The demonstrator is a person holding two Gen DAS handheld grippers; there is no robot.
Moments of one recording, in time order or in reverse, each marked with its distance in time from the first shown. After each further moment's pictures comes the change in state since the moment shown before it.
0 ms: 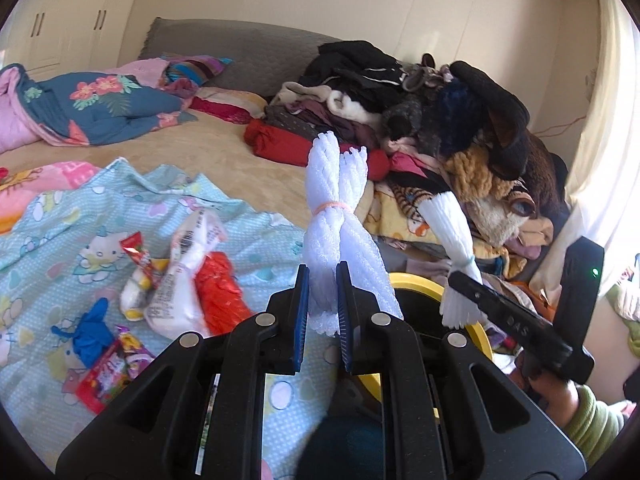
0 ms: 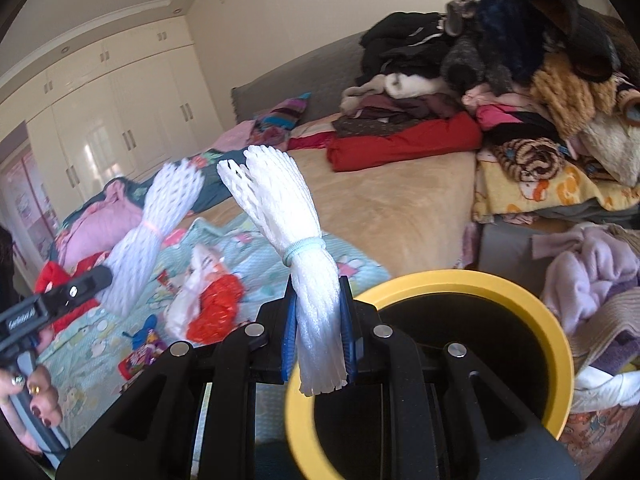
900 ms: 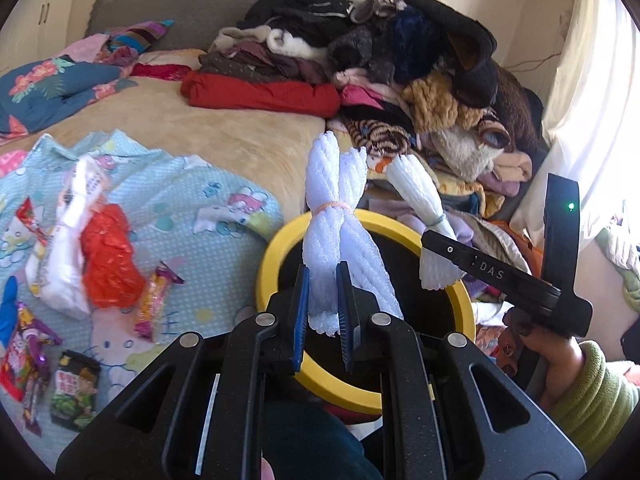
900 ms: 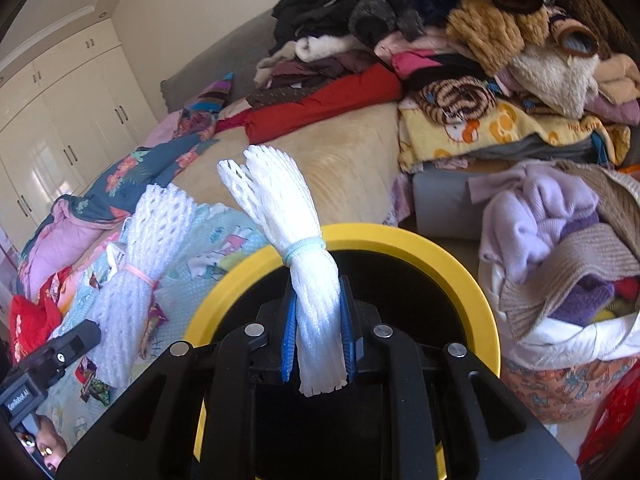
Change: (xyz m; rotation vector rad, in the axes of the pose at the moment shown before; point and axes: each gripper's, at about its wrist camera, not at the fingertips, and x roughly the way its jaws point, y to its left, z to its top) left arm 0.079 -0.078 -0.045 0.107 0.188 -0.101; right arm 0.007 -0.094 -0.024 0.173 0.122 -0.150
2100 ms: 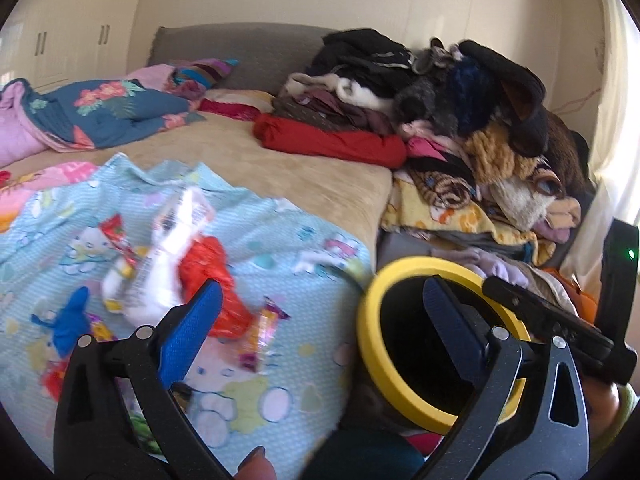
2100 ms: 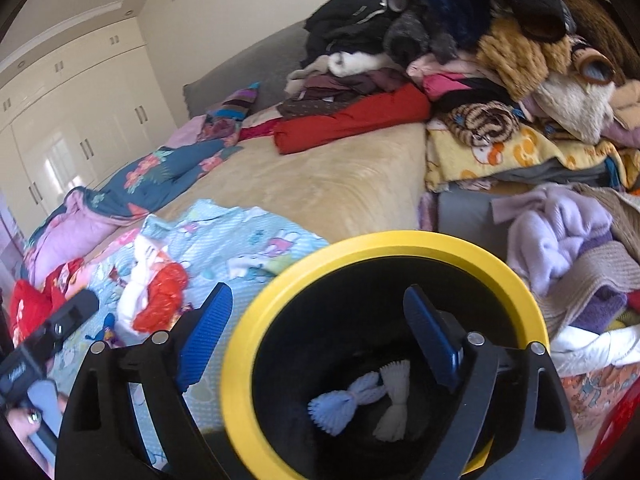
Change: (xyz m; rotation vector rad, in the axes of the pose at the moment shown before) left arm -0.045 0.060 0.004 -0.072 -0.202 0.218; right arm -0.009 0.071 -0.013 -0.104 -0.079 0.045
